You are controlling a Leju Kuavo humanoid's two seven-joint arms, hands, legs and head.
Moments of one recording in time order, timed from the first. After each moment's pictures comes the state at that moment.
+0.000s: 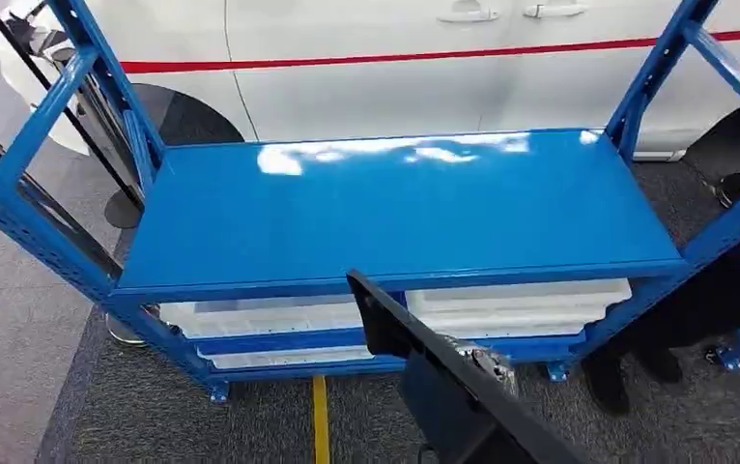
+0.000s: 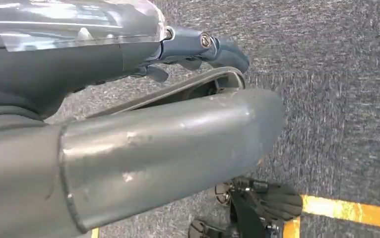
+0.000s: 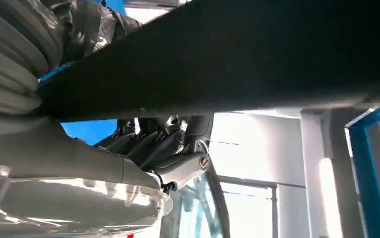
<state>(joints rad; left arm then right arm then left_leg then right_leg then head) -0.10 -0.01 -1.42 -0.10 1.48 0.32 -0.34 0.22 0.05 0.50 -2.01 0.15 -0.22 -0.59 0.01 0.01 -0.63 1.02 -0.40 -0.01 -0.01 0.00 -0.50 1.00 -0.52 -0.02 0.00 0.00</state>
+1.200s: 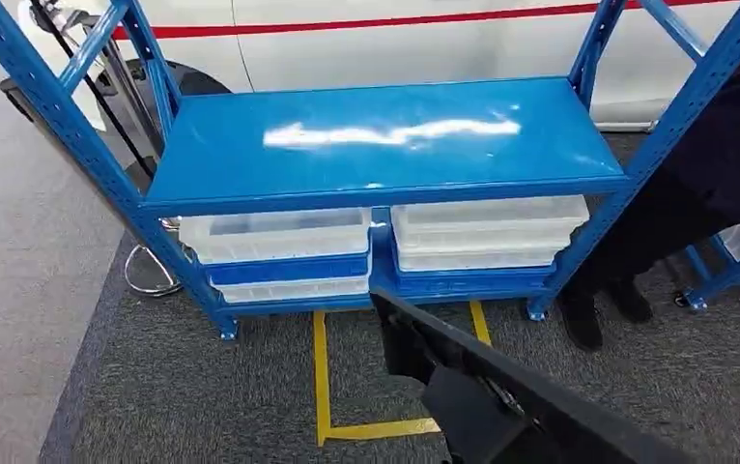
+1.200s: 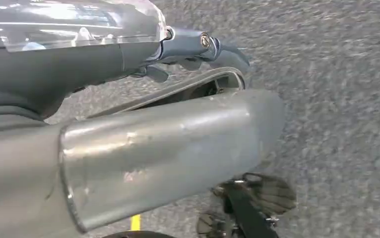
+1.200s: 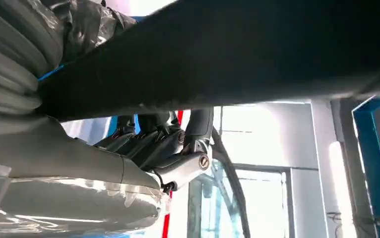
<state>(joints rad) -0.10 -0.01 -1.42 -0.10 1.48 0.32 -0.36 0.31 0.03 0.47 -2.01 0.09 -0.25 -0.63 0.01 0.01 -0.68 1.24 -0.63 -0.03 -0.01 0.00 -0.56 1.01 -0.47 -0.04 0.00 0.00</state>
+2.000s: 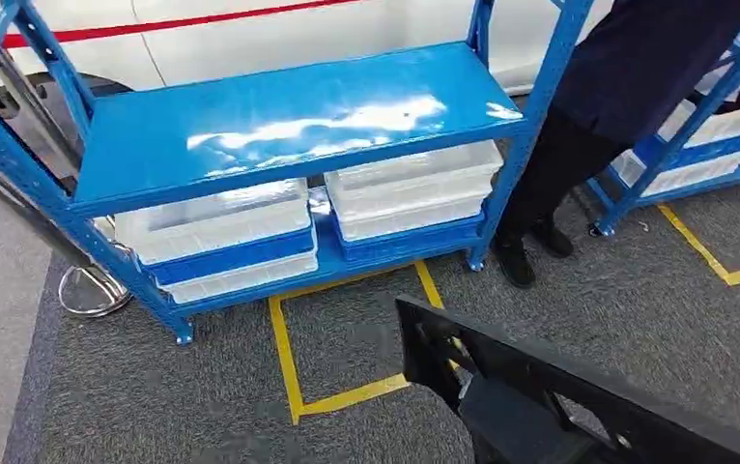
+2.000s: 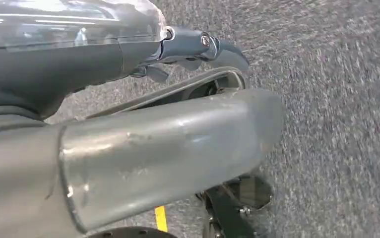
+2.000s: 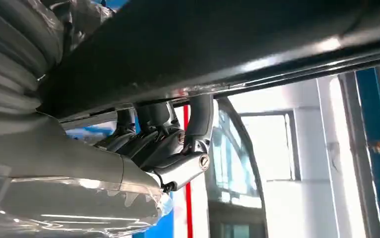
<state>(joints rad) -0.09 -0.02 -1.42 -0.10 1.48 0.32 -0.36 0.41 0.05 0.40 -2.04 0.00 -0.19 -0.68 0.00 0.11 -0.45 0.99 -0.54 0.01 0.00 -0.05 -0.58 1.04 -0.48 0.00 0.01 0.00</state>
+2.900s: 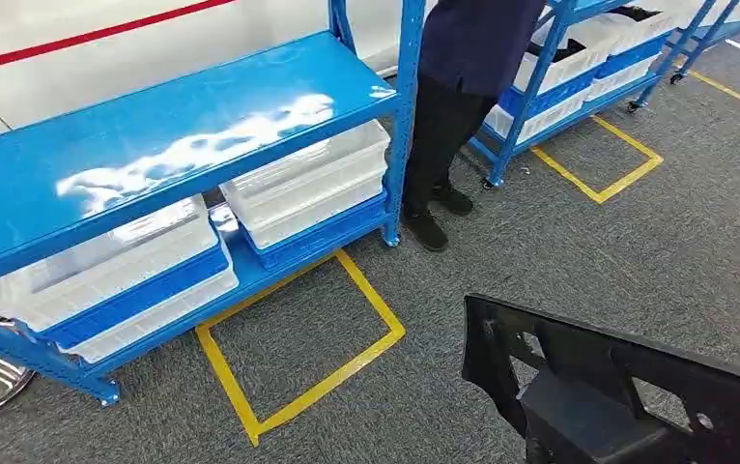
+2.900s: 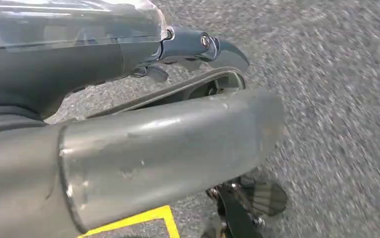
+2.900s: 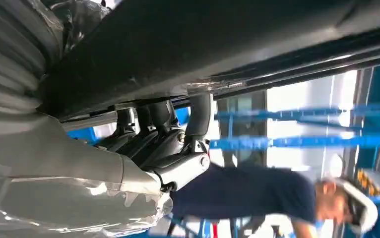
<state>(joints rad) -0.07 -0.02 -1.34 -0.10 1.48 0.32 -0.33 0.53 0.19 0.15 -2.10 0.03 -0.11 -0.69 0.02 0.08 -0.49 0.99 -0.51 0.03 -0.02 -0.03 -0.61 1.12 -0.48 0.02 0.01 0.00</state>
